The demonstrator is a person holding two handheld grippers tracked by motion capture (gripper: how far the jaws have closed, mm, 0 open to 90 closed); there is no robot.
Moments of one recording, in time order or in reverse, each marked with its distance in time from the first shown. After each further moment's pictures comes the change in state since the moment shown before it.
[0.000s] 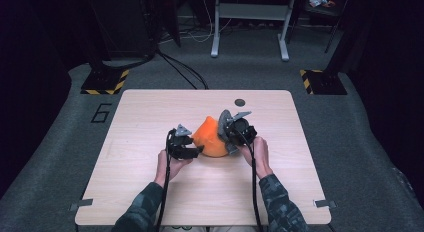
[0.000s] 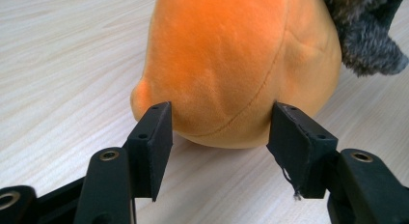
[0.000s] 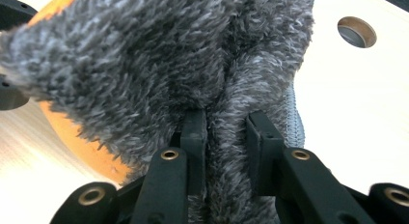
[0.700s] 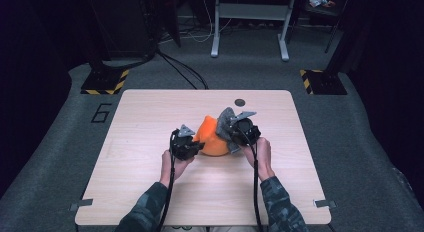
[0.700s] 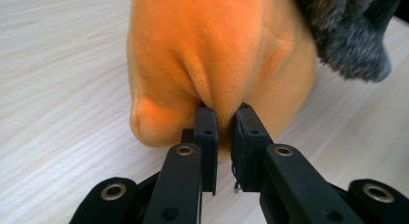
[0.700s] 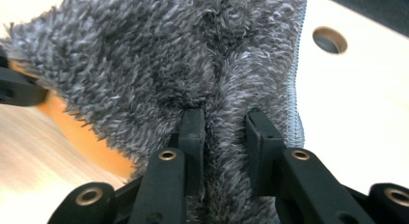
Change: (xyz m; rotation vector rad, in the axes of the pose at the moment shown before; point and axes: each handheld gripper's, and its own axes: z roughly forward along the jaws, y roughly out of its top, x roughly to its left) left arm -0.013 0.007 -0.003 -0.039 -0.040 -0.051; right arm 0.000 -0.001 -0.019 -0.056 -0.038 0.014
